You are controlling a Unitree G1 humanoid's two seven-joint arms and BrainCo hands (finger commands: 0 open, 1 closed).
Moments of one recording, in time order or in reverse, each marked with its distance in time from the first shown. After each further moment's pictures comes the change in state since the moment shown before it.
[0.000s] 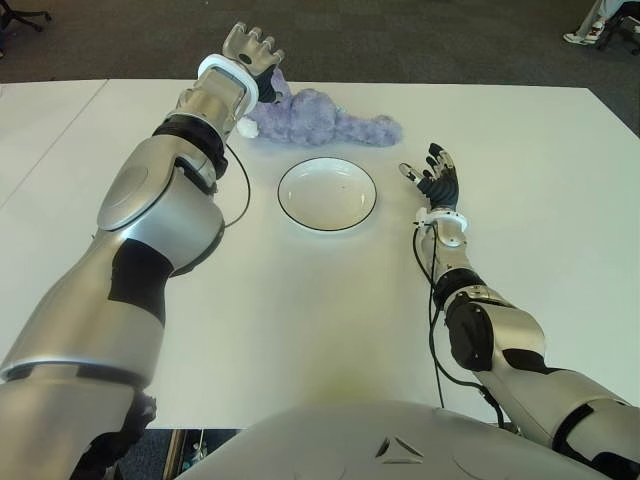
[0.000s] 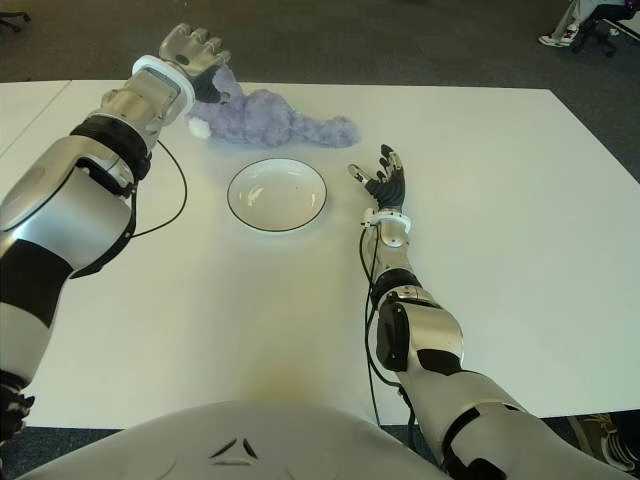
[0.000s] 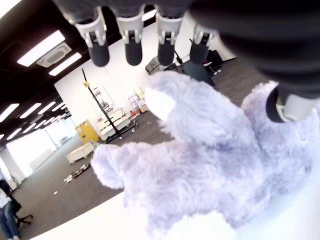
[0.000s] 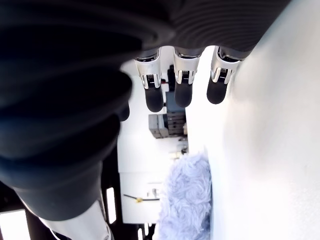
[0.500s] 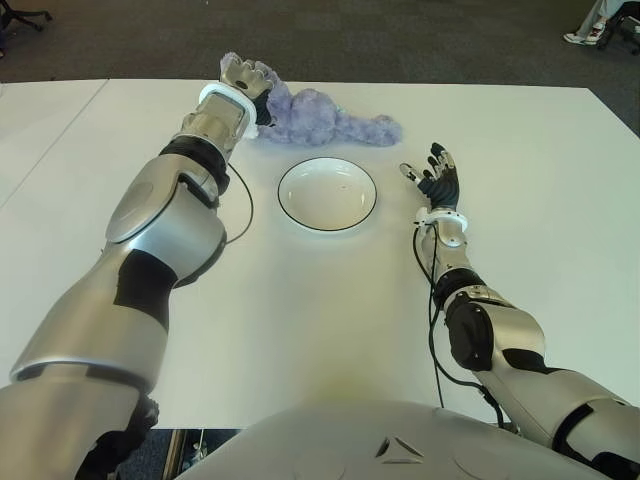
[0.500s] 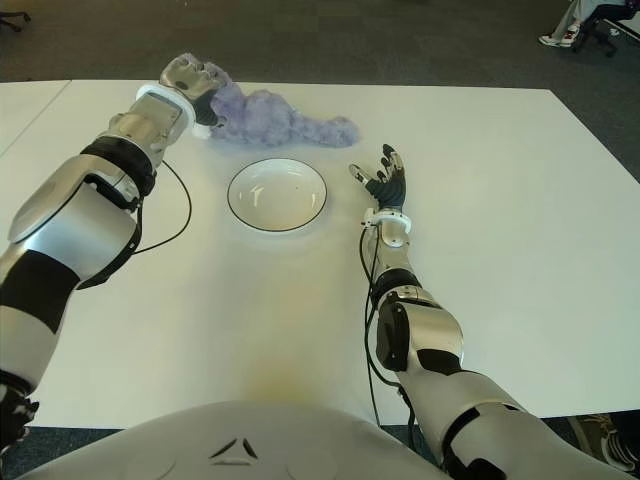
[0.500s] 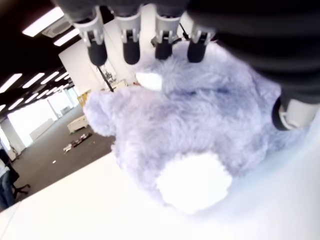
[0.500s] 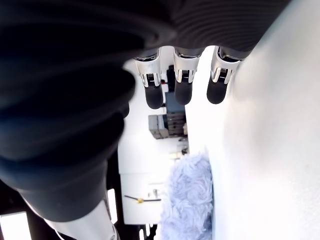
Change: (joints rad) left arm 0.085 -0.002 0.033 0.000 -0.013 0.034 -0.048; right arm 0.000 0.000 -0.001 0.000 0.002 0.000 0.000
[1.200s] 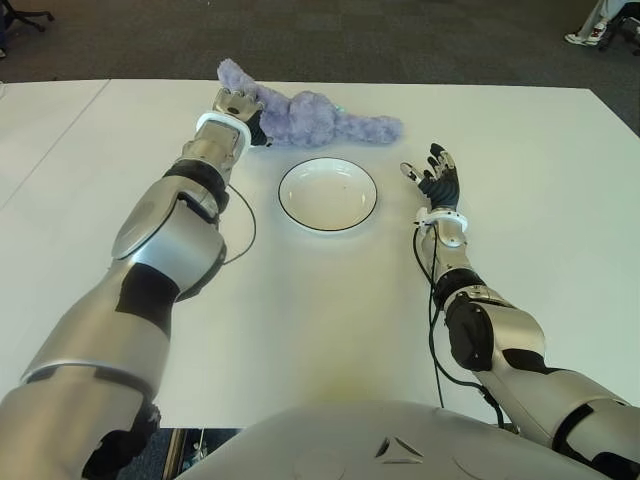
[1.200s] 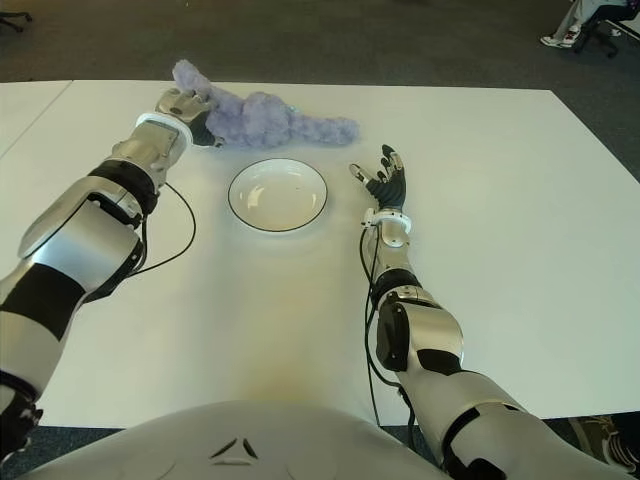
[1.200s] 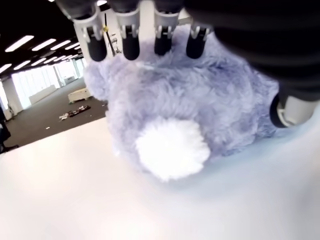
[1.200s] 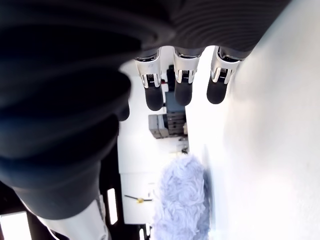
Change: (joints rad) left arm 0.057 -0.013 0.114 -0.003 -0.101 -0.002 -0.017; right arm 0.000 -0.001 -0.001 0.000 0.001 0.000 0.001
